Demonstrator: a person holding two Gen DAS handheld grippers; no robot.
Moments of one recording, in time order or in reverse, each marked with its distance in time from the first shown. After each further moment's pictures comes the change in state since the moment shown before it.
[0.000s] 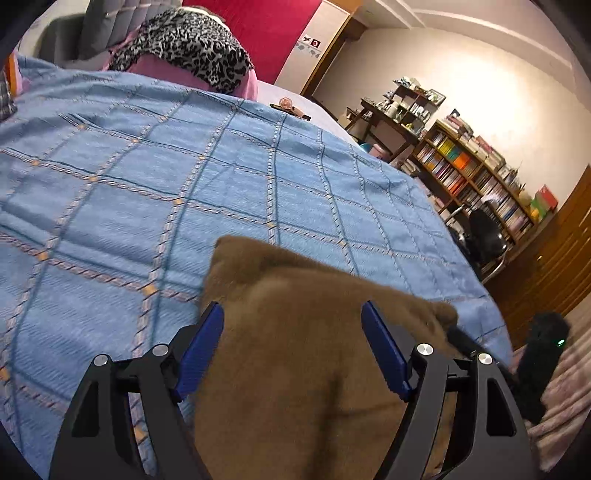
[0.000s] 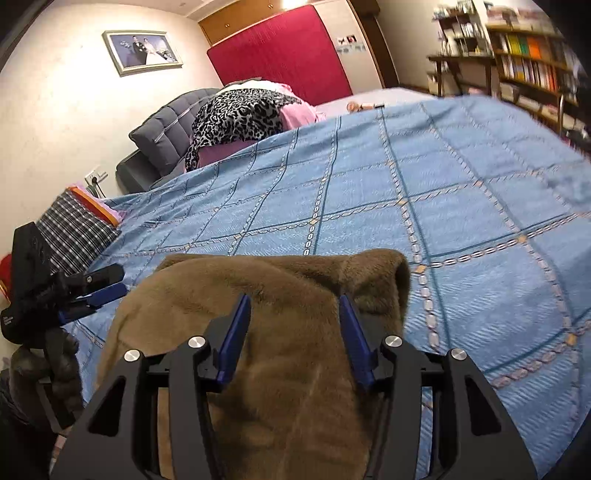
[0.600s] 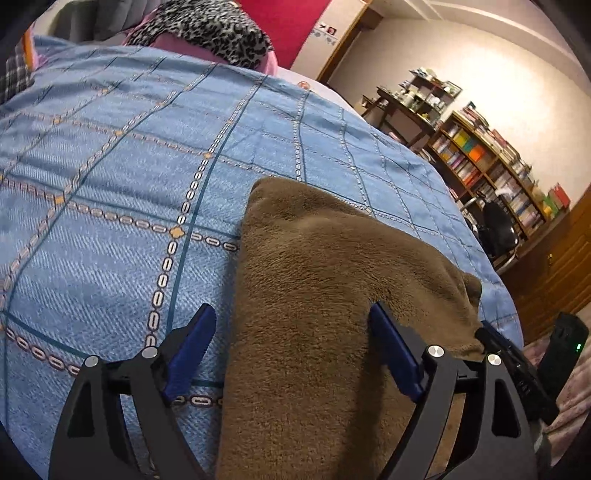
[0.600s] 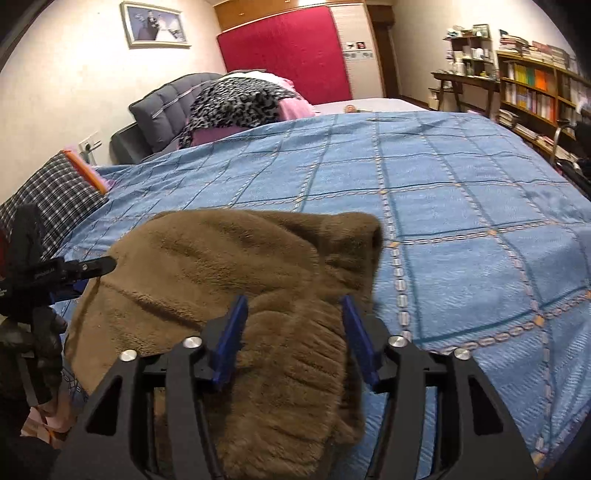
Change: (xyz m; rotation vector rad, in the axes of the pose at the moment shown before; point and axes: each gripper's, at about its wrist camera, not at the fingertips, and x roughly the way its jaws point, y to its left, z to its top) left arm 0.004 0.024 -0.036 -0.033 0.061 0.032; right arm -0.021 -0.009 -0.029 -0.064 0.010 -0.086
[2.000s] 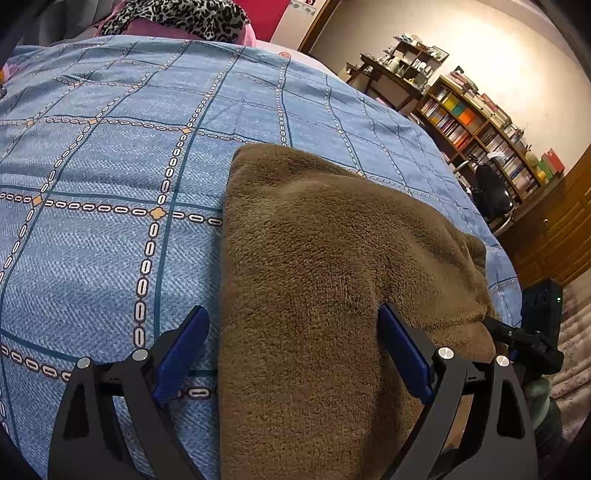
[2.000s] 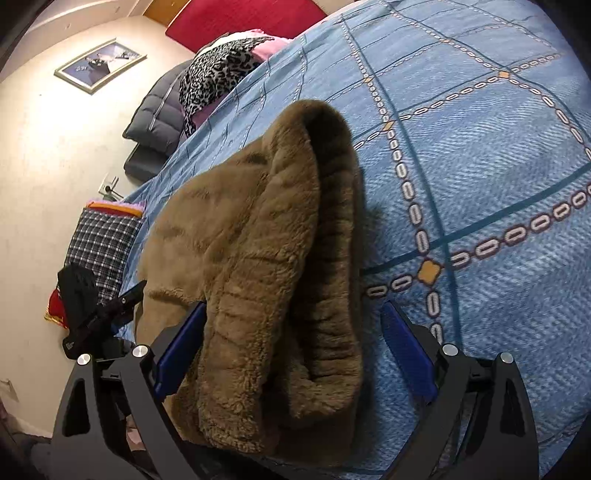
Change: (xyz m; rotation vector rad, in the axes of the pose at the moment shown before) left arm 0.013 -0.003 -0.002 0.072 0.129 -0.028; right arm 0.036 -0.044 -0.022 0.370 0.294 0.313
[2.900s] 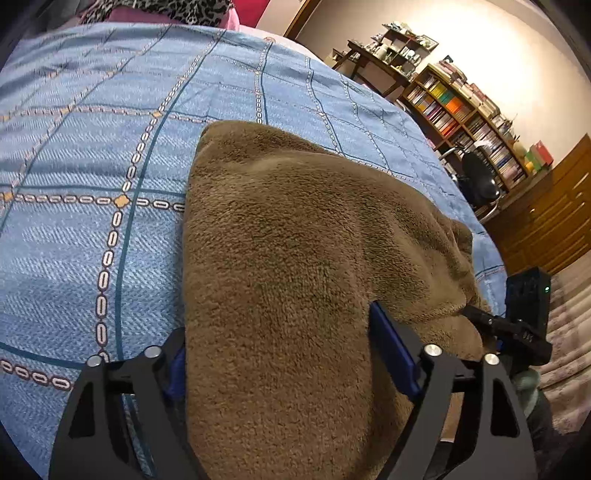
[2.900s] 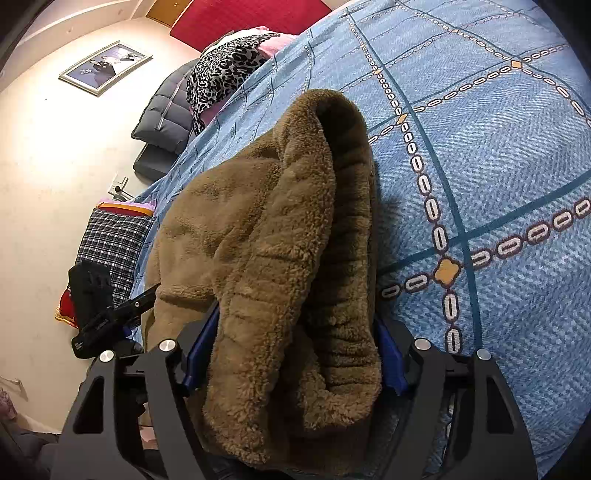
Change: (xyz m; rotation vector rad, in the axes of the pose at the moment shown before) left arm 0.011 -0.015 0.002 0.018 0.057 -0.057; right arm 0.000 -0.005 -0.002 0.022 0.006 0.054
